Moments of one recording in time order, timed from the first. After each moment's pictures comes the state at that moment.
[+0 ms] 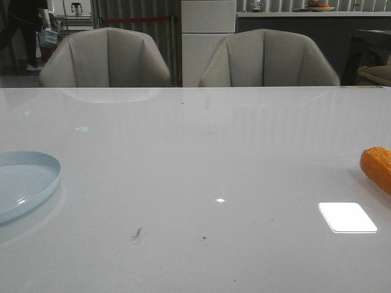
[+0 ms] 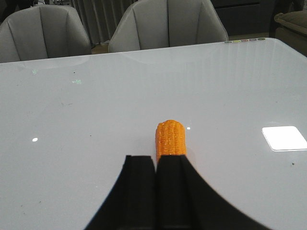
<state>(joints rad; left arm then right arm) -0.02 -0.01 0.01 -0.08 -0.03 0.14 0.02 -0.01 0.03 0.13 0.15 0.02</state>
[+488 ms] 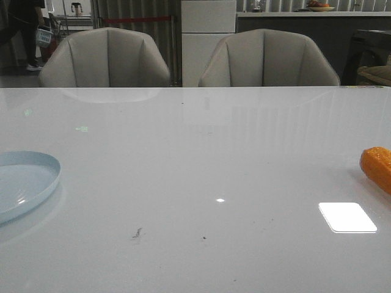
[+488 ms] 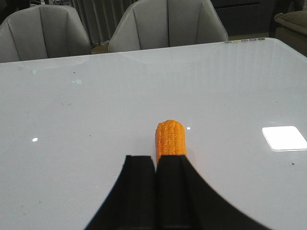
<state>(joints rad) -0.02 -0.01 0.01 -0.08 -0.03 0.14 0.02 -0.01 0.03 0.13 0.15 0.02</state>
